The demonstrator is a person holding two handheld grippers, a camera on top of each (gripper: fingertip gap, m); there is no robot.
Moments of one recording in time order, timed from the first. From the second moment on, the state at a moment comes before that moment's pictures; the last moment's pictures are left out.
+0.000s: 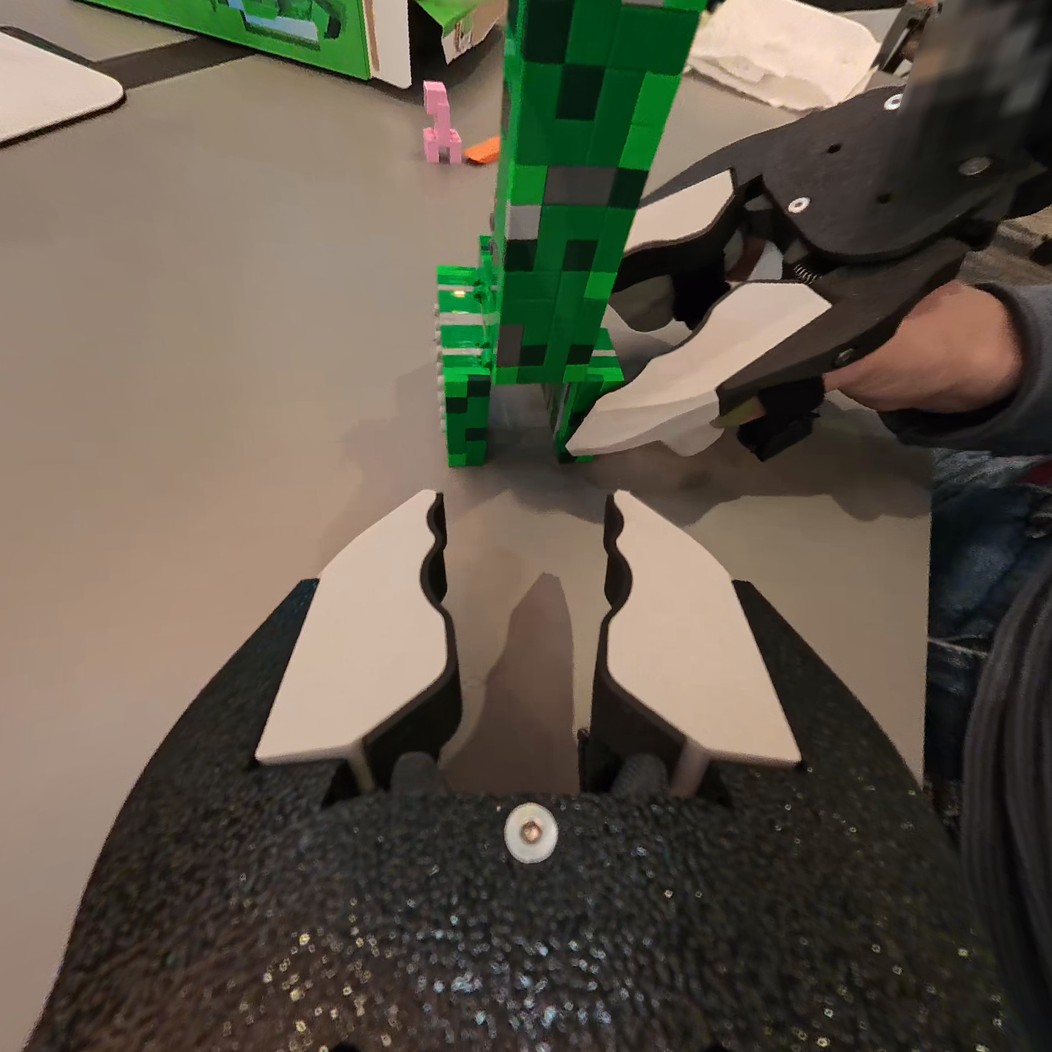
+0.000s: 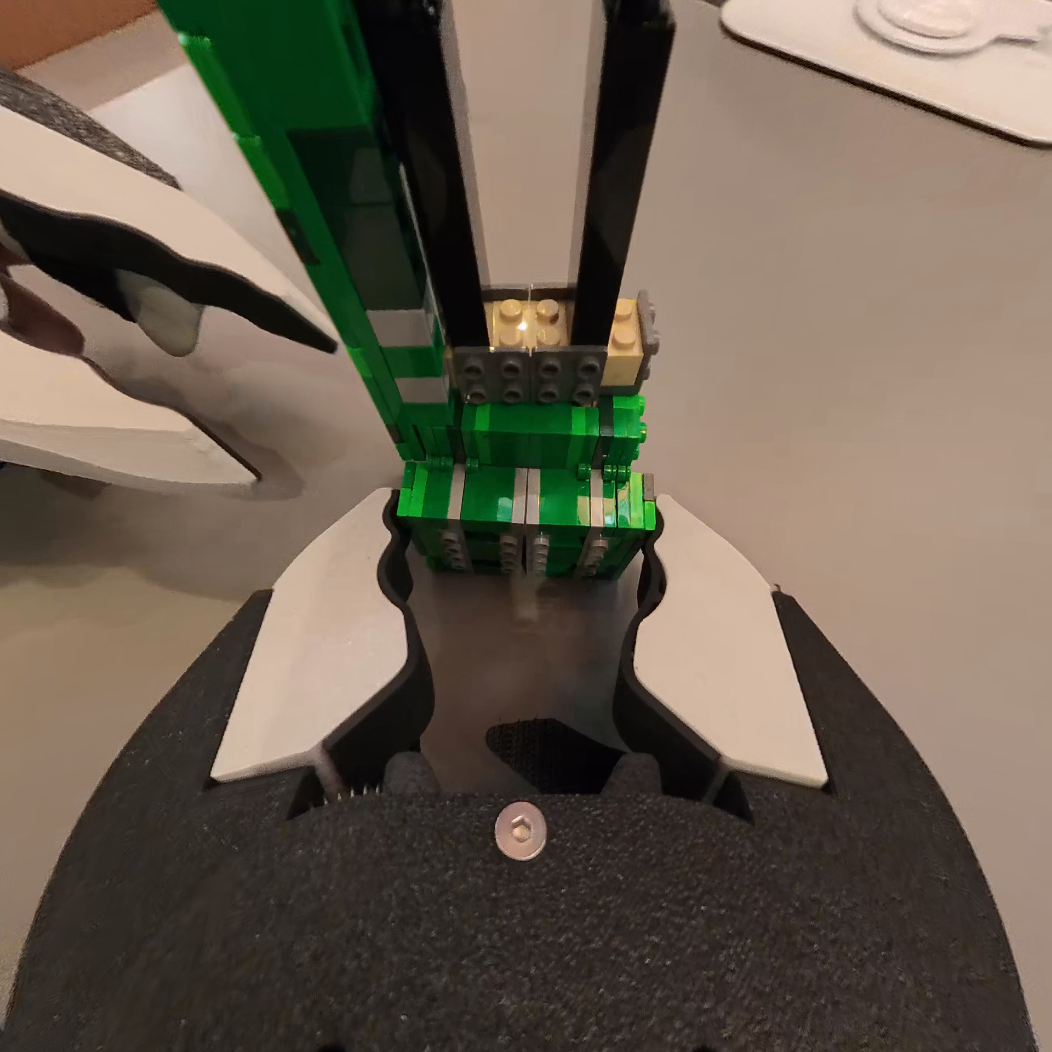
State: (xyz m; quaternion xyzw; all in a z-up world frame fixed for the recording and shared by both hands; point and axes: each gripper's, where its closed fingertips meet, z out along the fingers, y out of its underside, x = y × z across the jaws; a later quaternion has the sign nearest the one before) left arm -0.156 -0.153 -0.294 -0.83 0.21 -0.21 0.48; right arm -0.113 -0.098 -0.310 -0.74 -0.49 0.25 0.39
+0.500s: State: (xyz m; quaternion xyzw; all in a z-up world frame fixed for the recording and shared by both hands) left arm -0.110 -0.109 -0.274 -0.80 0.24 -0.21 0.51; right arm -0.019 -0.016 -0.308 -0.78 -0.41 0.21 0.42
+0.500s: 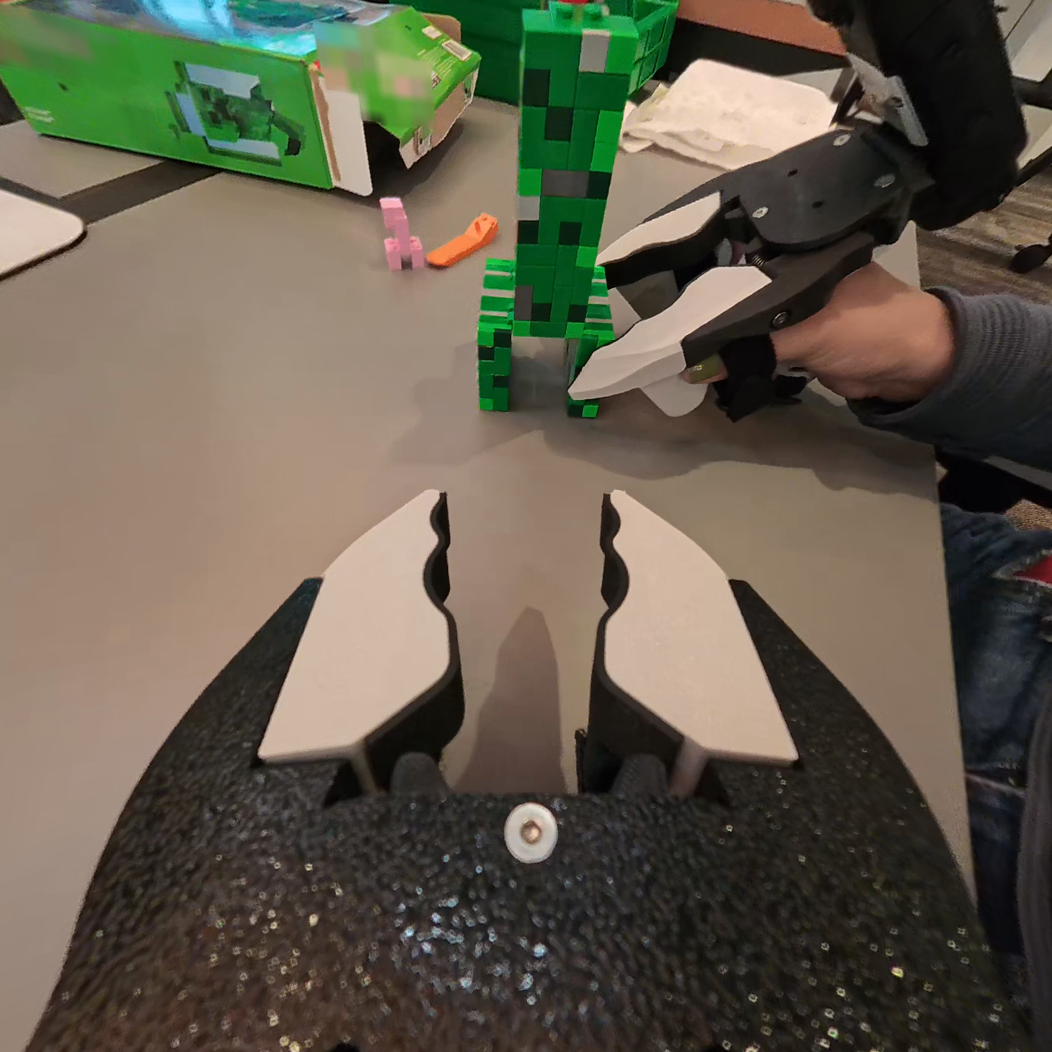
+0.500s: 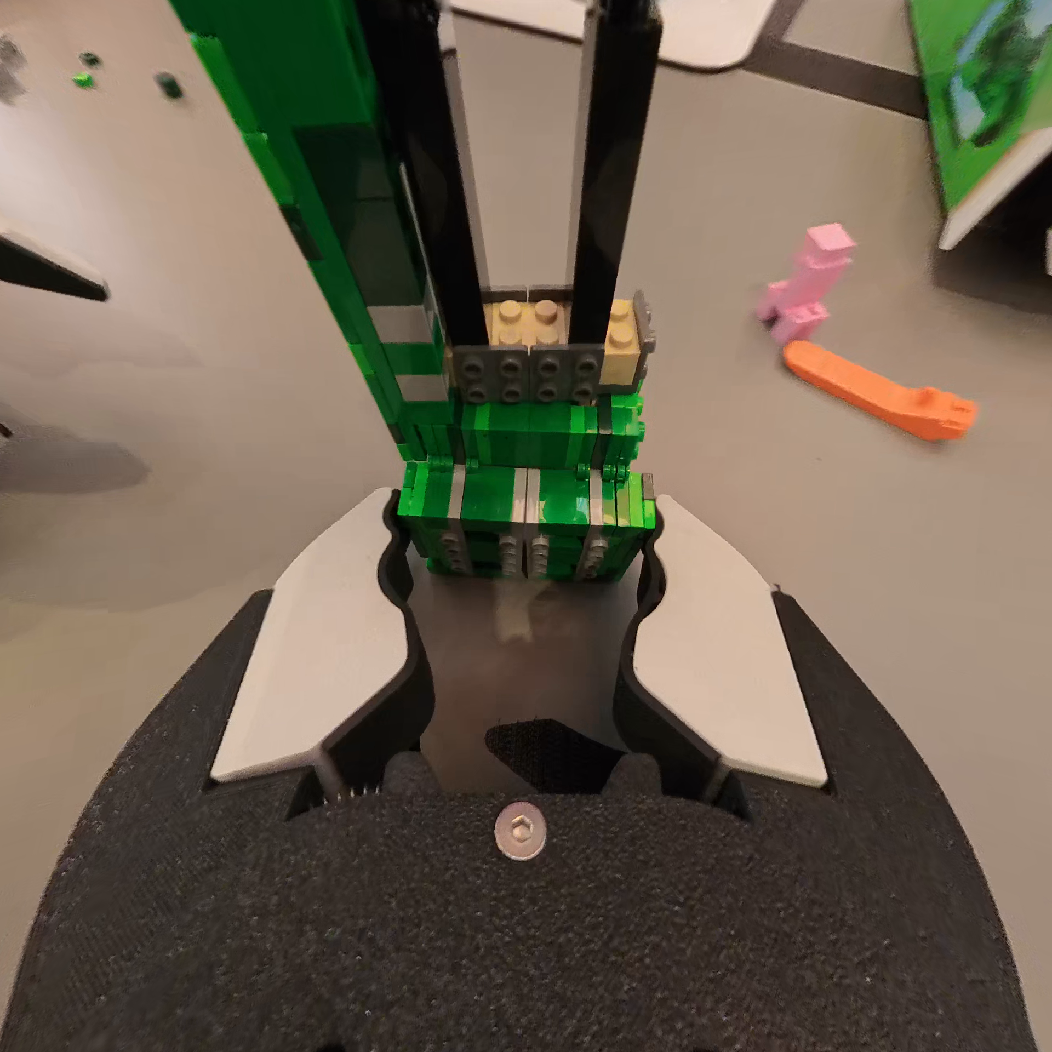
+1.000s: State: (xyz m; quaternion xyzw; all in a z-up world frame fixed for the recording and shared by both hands) left arm -0.053 -0.016 -0.269 -0.76 0.26 -0.24 0.55; right arm 0.074 0.076 -0.308 -0.82 -0.34 0.17 0.44
